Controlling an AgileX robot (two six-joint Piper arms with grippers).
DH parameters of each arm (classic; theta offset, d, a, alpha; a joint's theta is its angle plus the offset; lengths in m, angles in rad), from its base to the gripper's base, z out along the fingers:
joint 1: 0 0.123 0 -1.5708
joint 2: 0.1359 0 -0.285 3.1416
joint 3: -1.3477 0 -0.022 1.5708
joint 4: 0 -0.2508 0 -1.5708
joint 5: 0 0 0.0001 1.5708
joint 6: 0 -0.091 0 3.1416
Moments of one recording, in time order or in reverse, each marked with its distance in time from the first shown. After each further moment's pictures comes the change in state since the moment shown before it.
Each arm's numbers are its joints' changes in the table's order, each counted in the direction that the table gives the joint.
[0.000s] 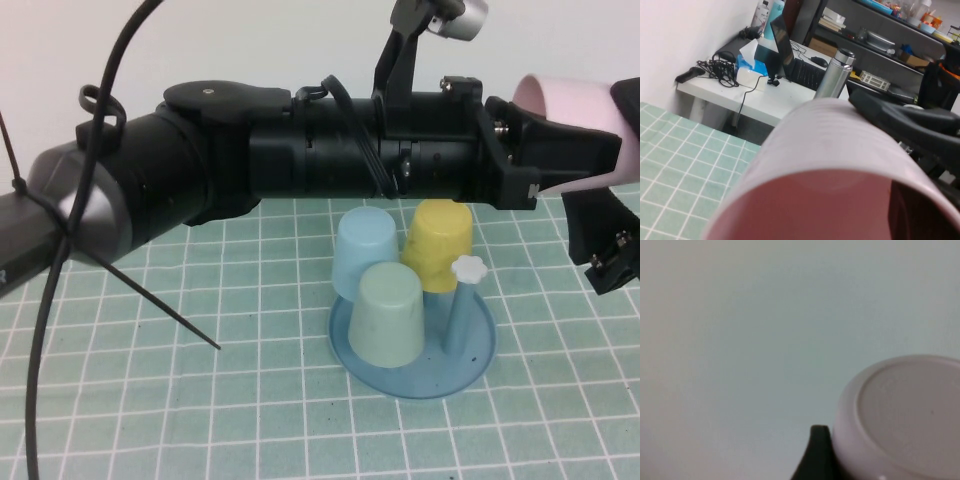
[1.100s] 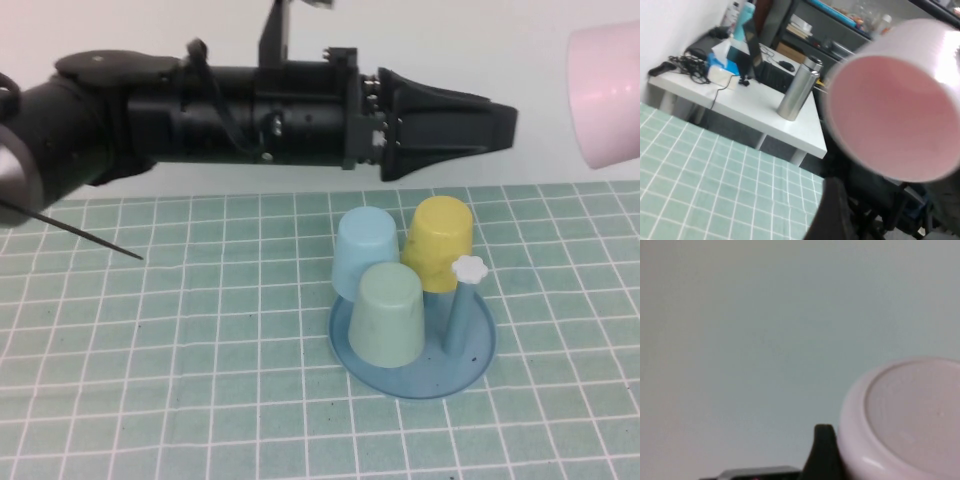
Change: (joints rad) right arm -0.027 -0.175 0.008 0.081 -0.015 0.799; left arm 0.209 -0.006 0.000 -0.033 -0.307 0.109
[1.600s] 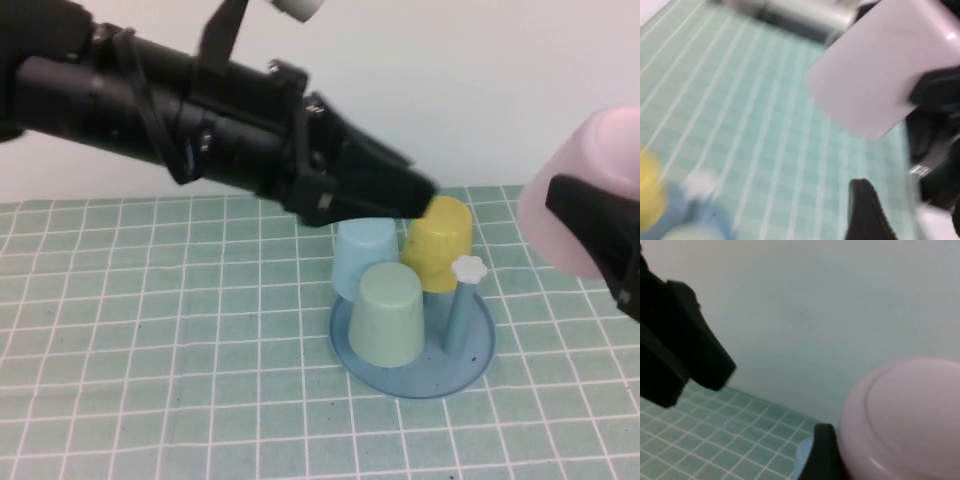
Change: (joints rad) right arm 0.000 -0.208 0.209 0.251 -1.017 0.569; left arm 0.027 -0.219 0.000 -0.510 0.048 0.290
